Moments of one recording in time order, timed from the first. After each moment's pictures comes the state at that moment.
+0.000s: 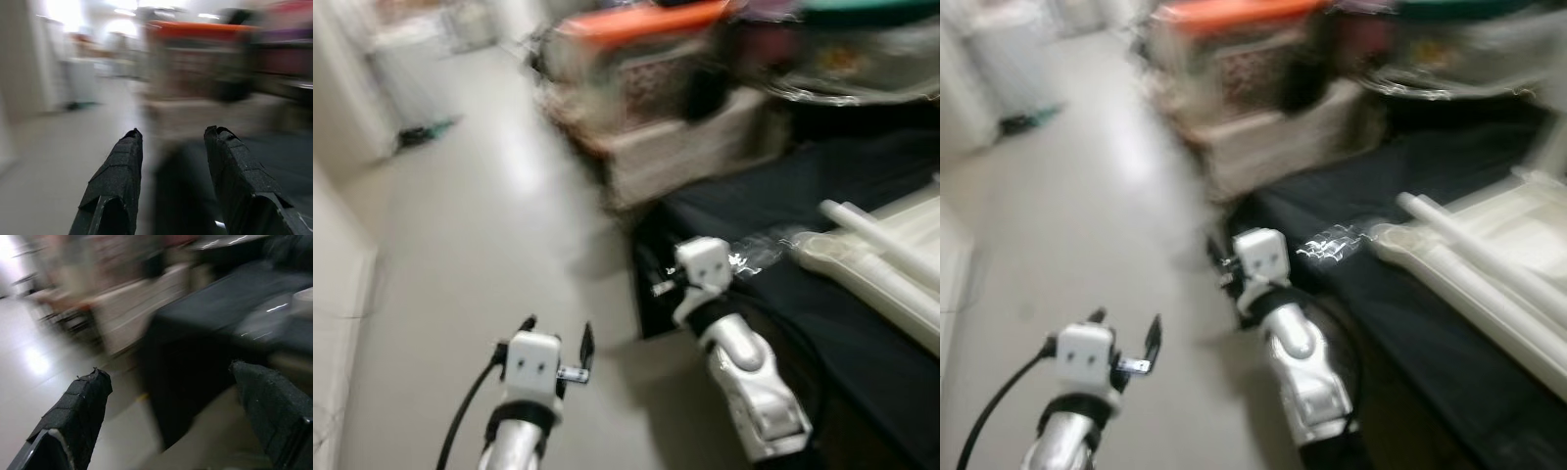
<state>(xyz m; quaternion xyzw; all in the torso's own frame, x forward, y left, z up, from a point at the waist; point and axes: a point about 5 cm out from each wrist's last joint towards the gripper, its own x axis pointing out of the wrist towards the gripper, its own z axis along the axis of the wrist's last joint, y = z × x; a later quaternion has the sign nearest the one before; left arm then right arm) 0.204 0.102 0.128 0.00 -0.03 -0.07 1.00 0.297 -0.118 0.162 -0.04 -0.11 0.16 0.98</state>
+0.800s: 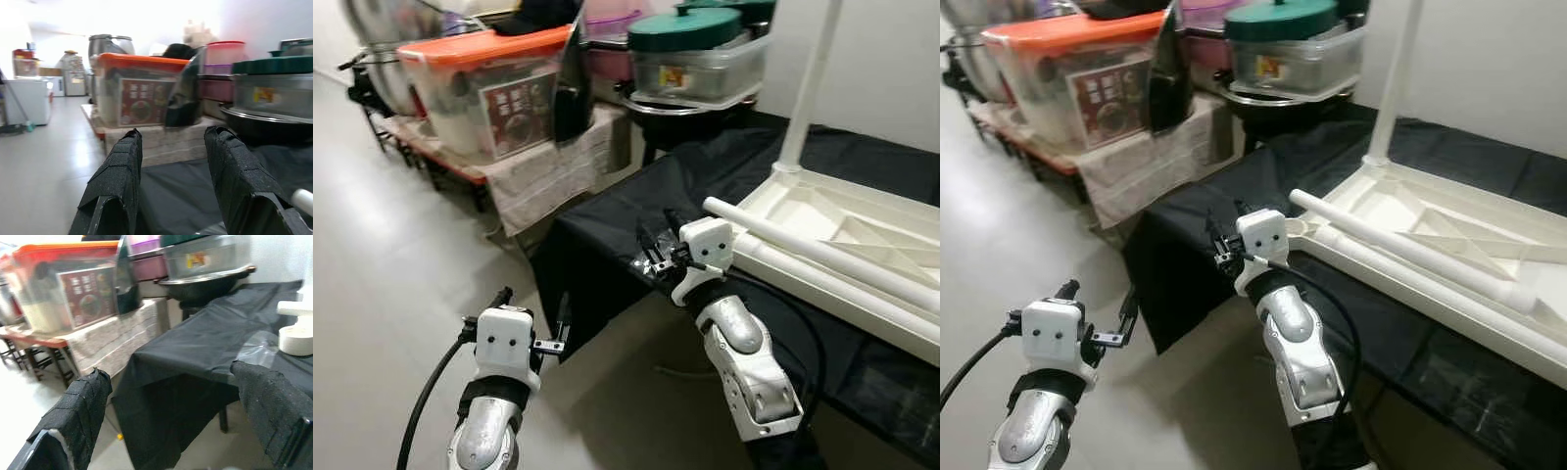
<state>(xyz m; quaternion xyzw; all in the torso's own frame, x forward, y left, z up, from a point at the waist) 0.221 0.138 0.150 0.02 -0.08 -0.01 1.00 0.307 -0.089 0.195 -0.02 -0.16 0.19 0.97</state>
